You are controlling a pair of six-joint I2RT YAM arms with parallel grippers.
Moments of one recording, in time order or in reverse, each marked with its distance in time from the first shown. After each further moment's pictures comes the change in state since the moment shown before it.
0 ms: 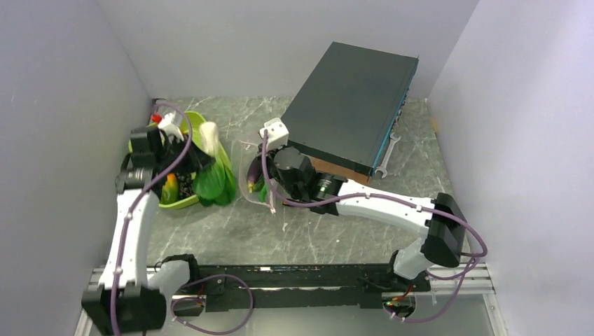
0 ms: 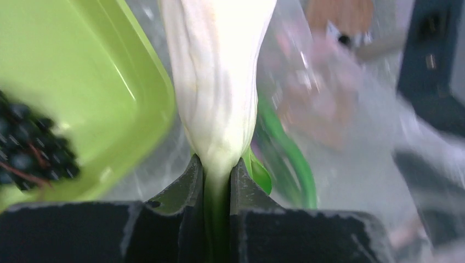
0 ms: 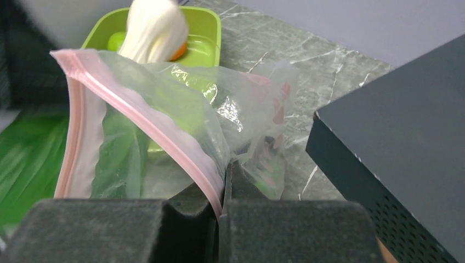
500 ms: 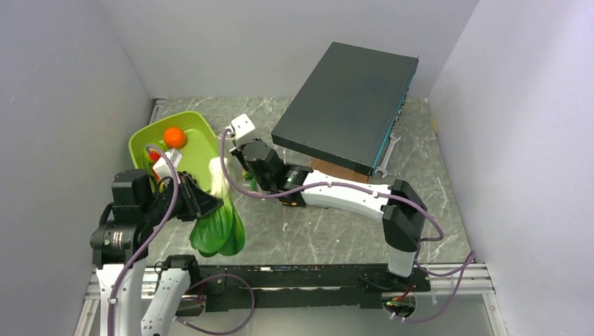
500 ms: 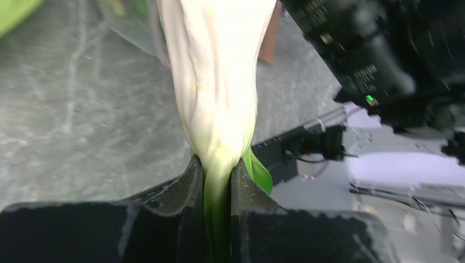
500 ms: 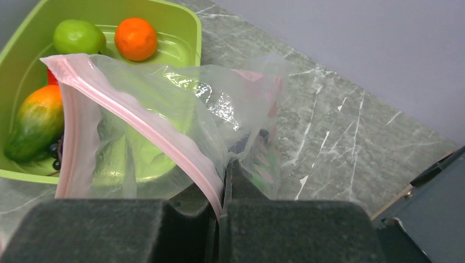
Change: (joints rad) left arm -0.093 -0.475 0.032 -0.524 0.128 -0.056; right arm 0.000 0.297 0.265 0.003 0.081 -0.167
